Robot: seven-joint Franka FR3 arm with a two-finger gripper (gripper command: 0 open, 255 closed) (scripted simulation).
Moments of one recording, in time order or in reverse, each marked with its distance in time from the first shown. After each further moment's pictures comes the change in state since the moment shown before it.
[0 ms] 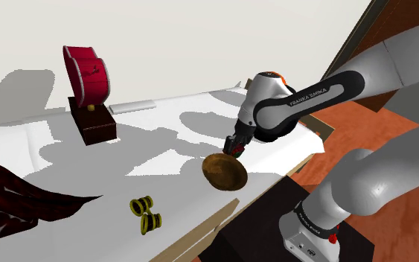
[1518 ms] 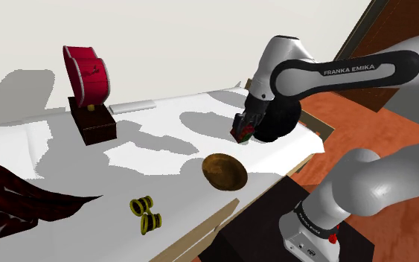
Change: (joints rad) arm 0.019 -0.242 0.013 0.130 0.014 -0.374 0.024
